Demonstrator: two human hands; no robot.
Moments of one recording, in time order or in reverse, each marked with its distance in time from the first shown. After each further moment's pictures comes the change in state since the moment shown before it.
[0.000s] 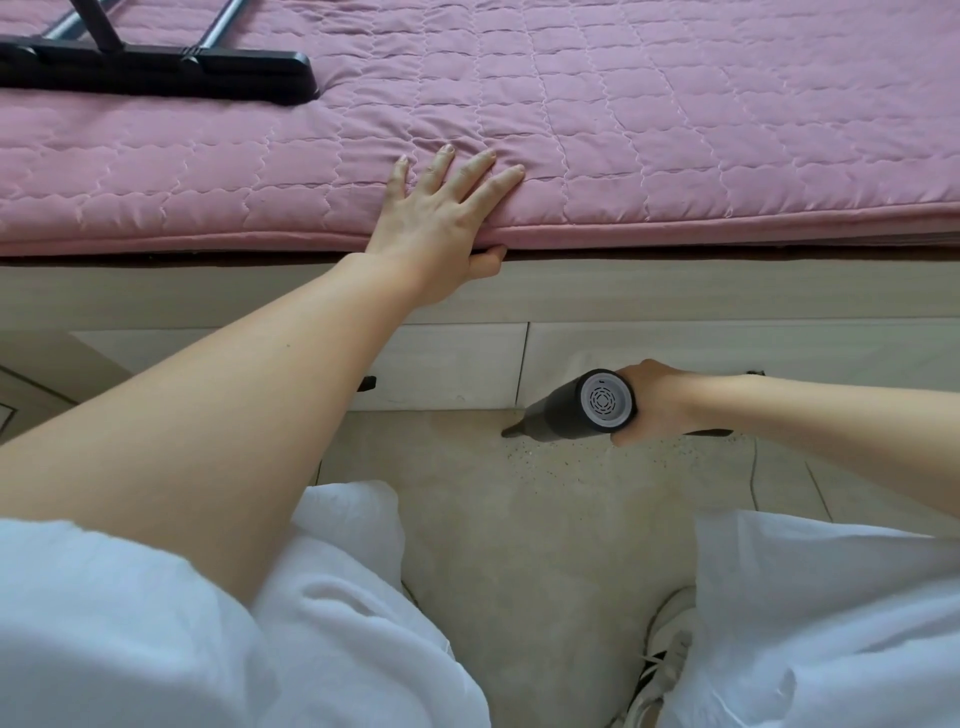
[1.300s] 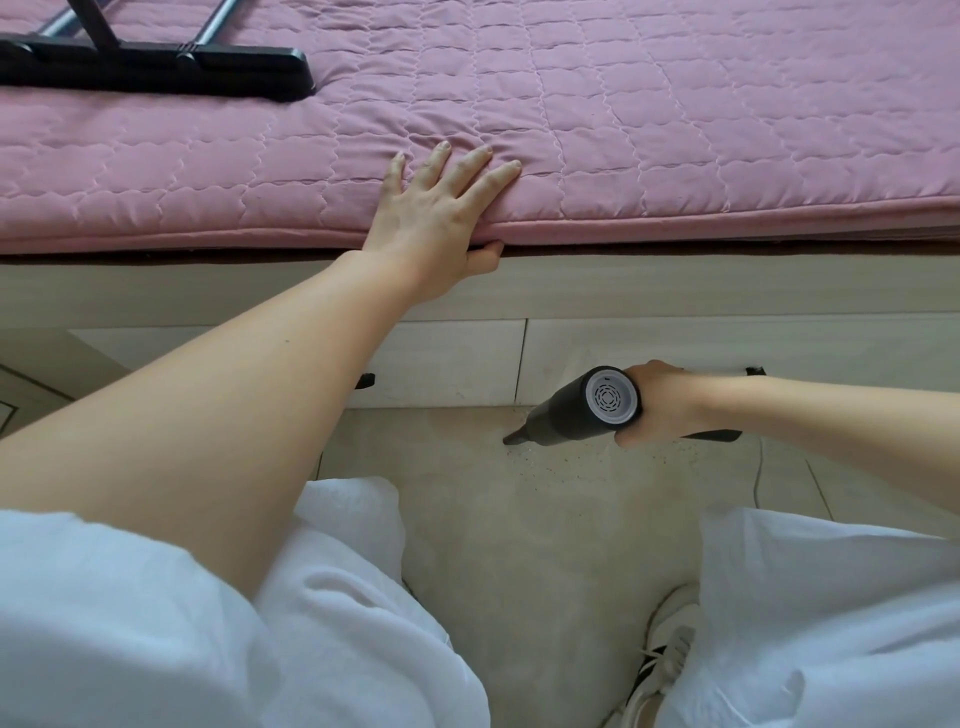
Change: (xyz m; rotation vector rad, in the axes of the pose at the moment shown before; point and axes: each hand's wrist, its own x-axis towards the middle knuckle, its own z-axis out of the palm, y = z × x) left_hand 0.001 0.000 0.002 -0.005 0.028 -0.005; right_hand -0.013 -0.002 -0.001 -0.019 0.020 0.029
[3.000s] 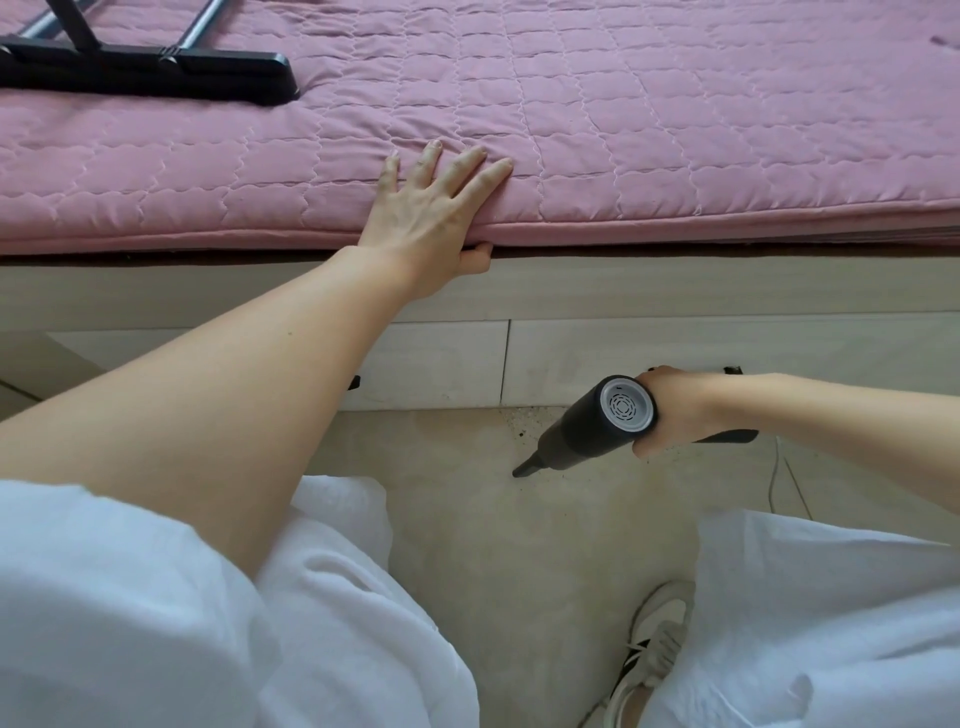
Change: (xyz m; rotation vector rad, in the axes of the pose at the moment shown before) left_hand 0.007 0.009 -0.002 0.028 -0.007 0.016; right_hand -0.014 0.024 -0.002 -0.106 -0.039 0.016
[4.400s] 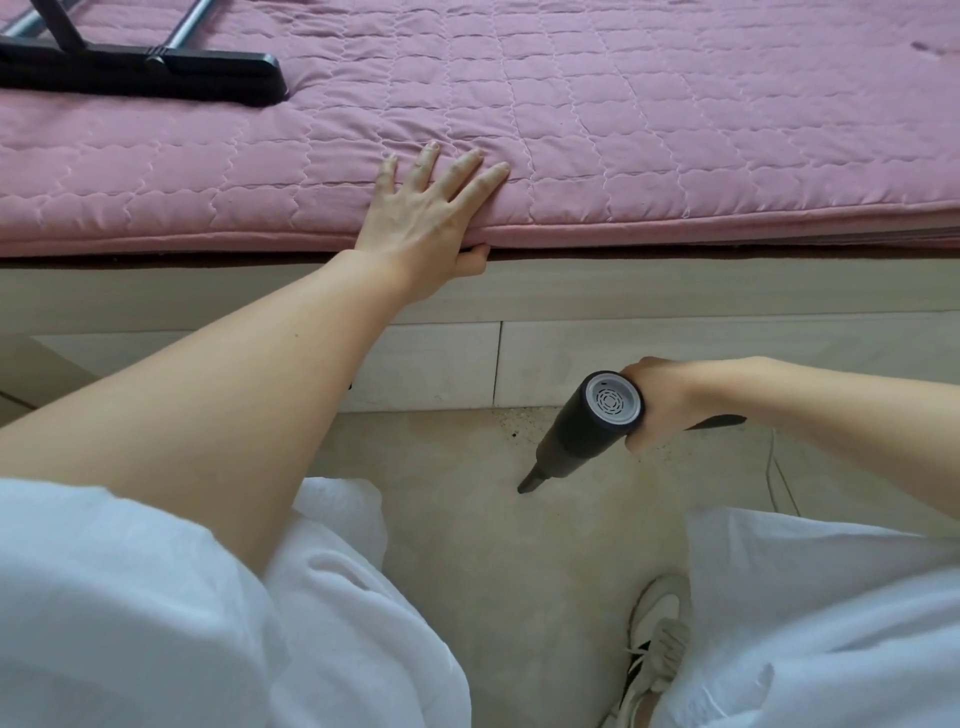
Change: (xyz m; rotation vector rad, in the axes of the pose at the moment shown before) left_hand 0.002 0.003 0.003 0.026 0.027 0.020; right_hand -0.007 -0.010 -0.018 -0.075 -0.051 -0.058
